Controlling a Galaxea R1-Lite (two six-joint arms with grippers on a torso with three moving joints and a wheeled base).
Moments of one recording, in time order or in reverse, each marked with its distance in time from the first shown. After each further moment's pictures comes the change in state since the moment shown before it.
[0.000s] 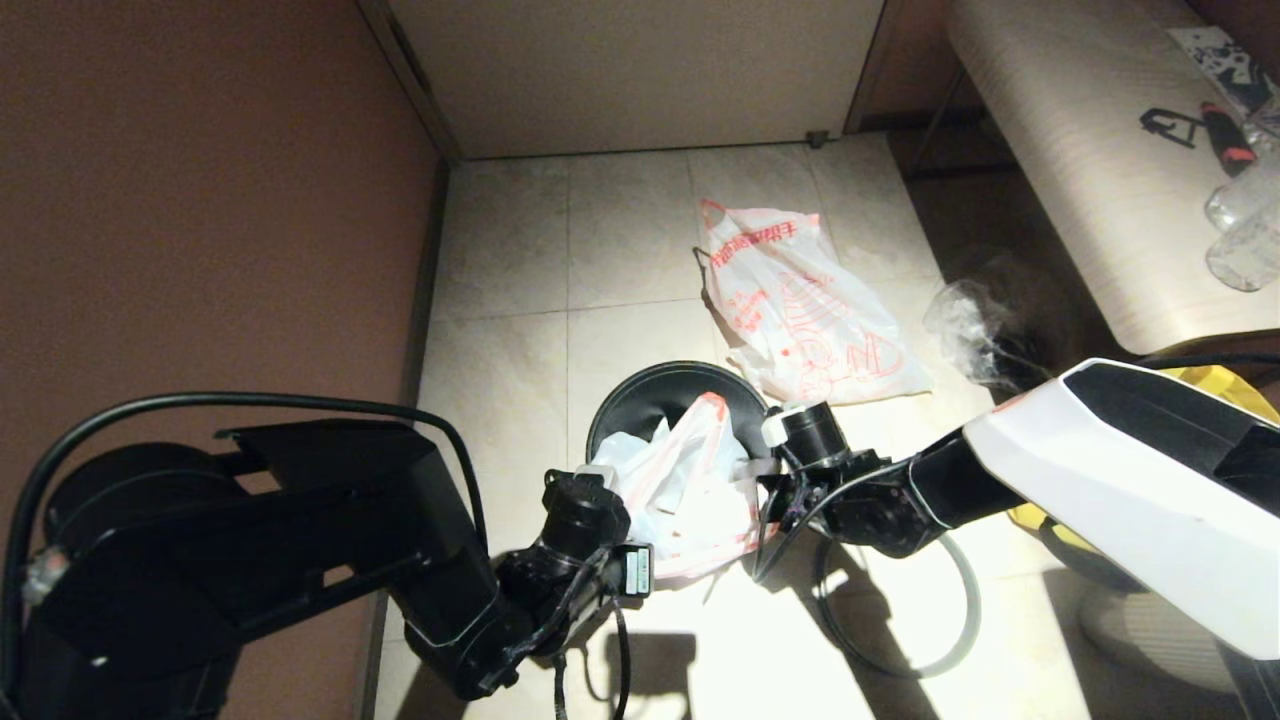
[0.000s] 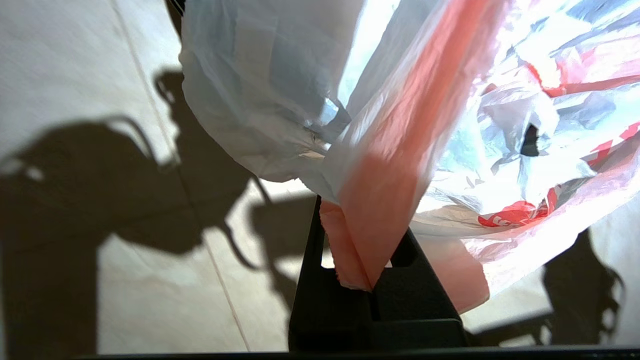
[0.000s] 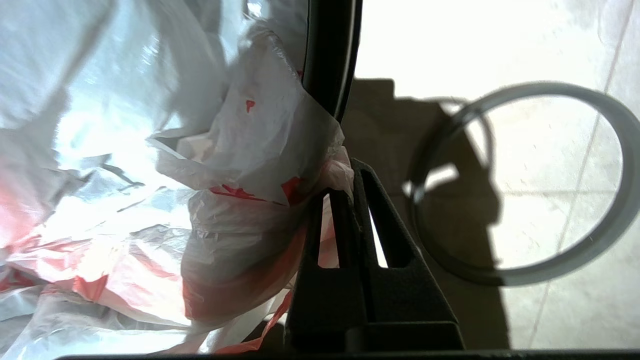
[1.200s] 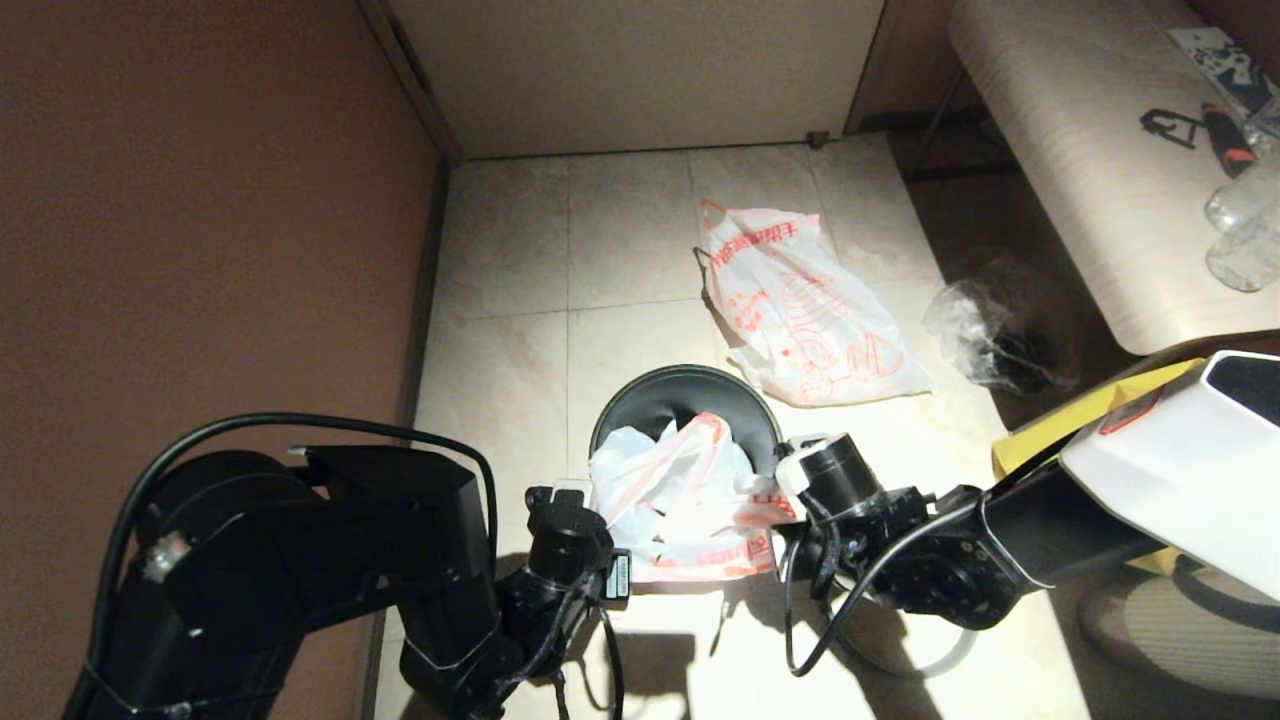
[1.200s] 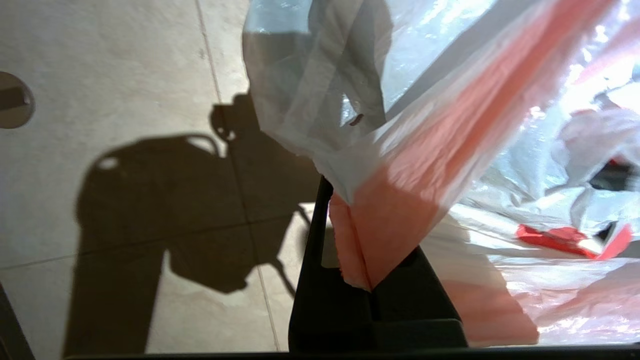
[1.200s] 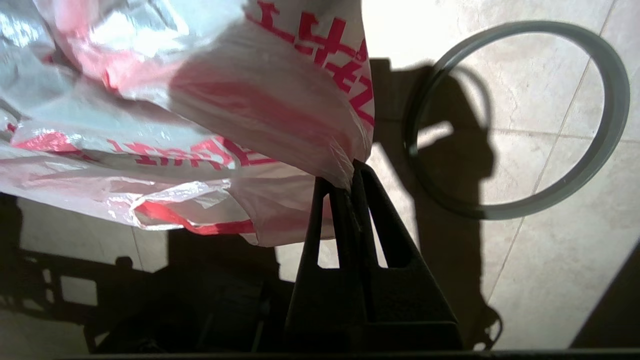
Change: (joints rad) left arm 0.029 0.098 0.066 -0.220 0.118 0.045; right arm 0.095 -0.211 0.316 -0.001 -0.009 -0.001
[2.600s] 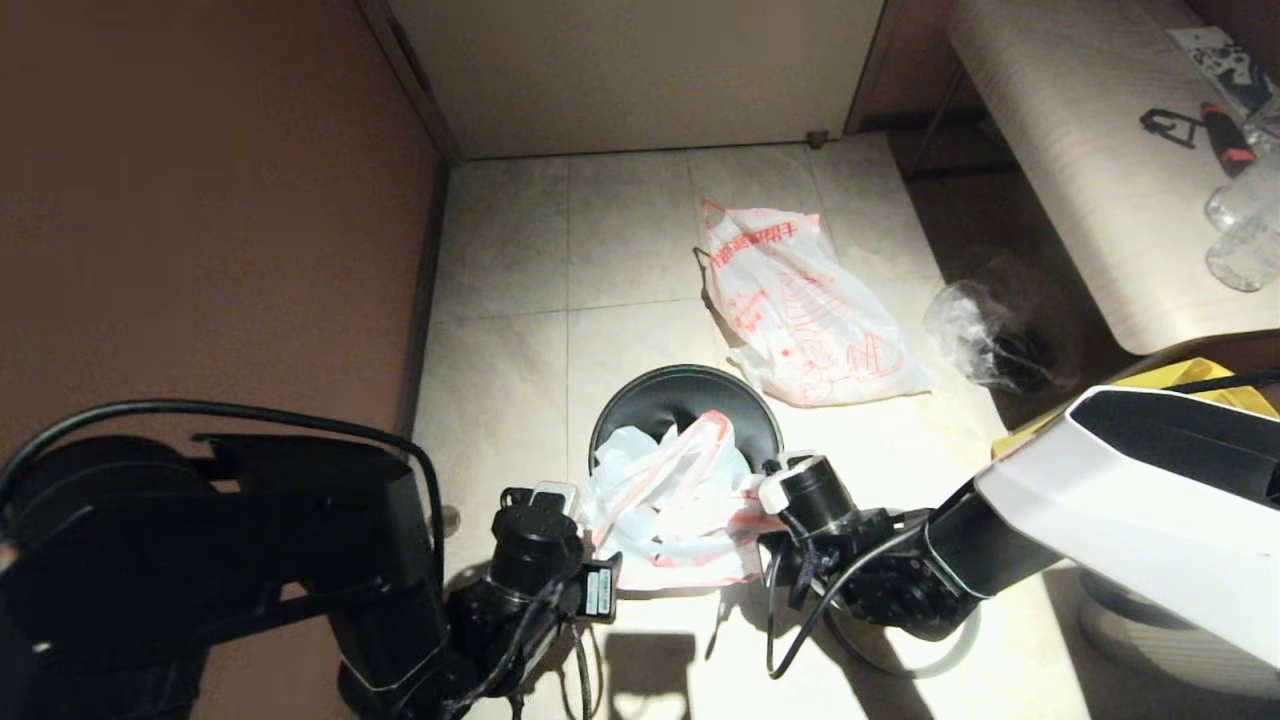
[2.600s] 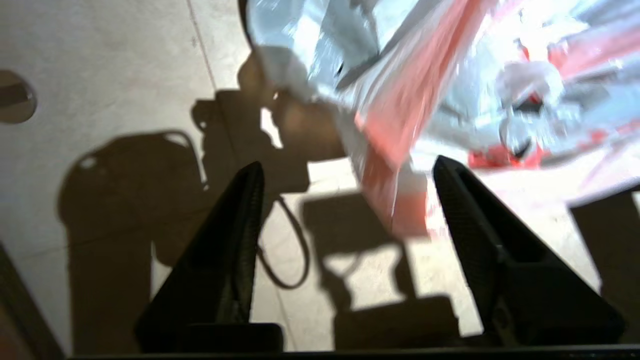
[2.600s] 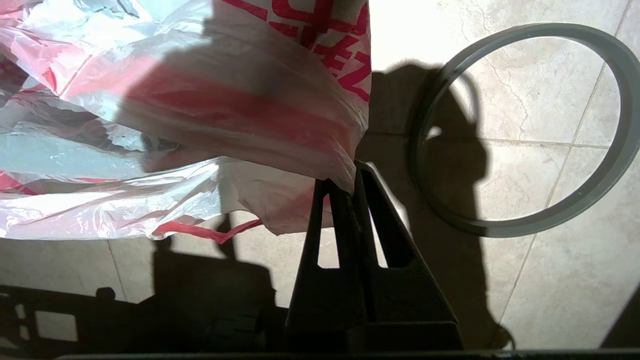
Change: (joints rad) left arm 0.004 -0.147 0.161 0.011 -0.064 0.024; right arm -0.012 0.131 -0.034 -0.121 -0.038 -0.003
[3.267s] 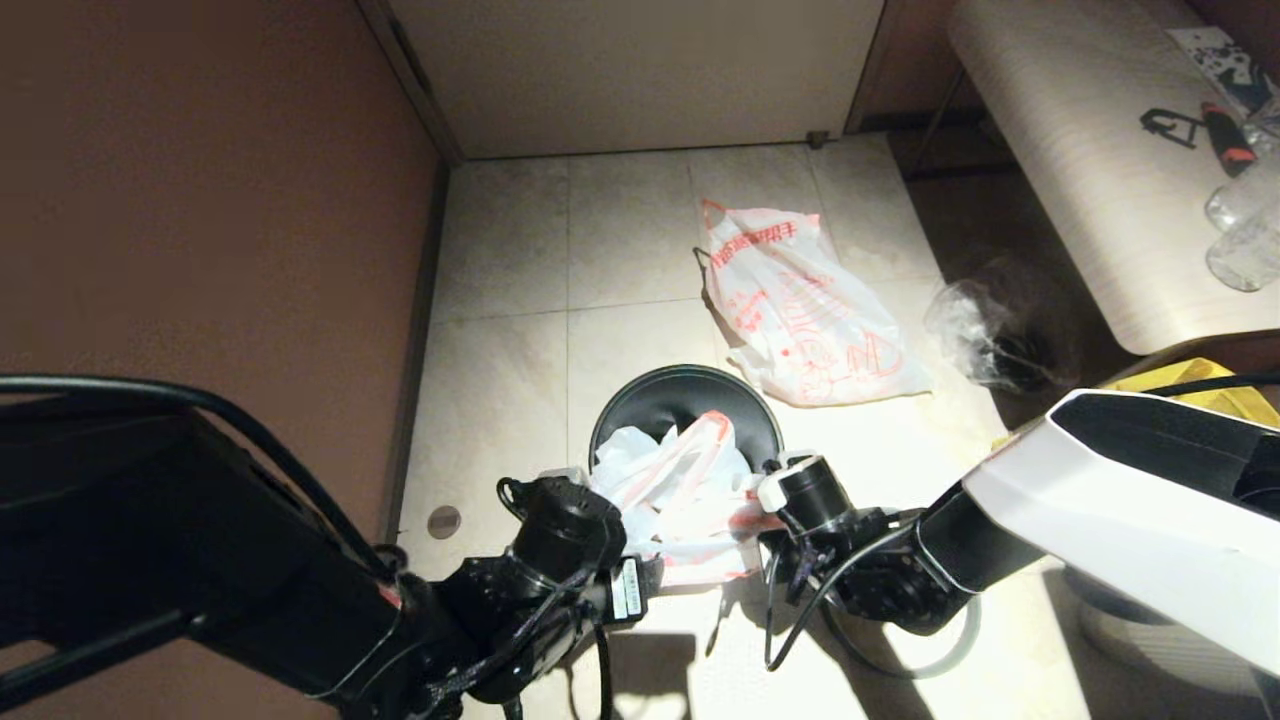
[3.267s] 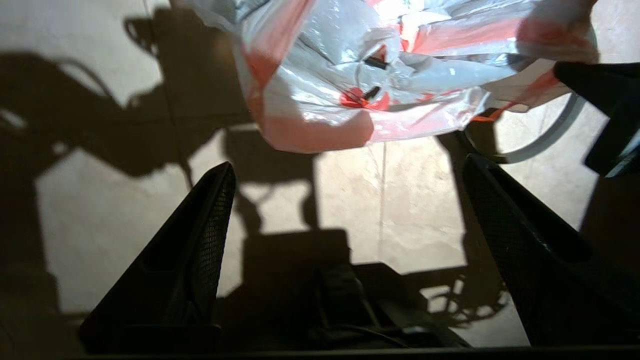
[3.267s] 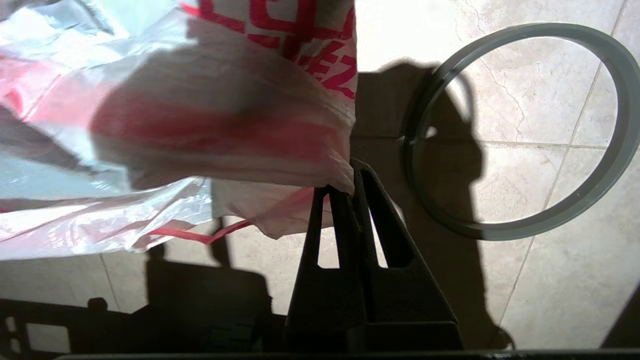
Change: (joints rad) left arm -0.154 -0.243 -0.169 0.569 0.011 -0.372; right arm -0.014 0.032 -0.025 -0.001 -0.009 0.000
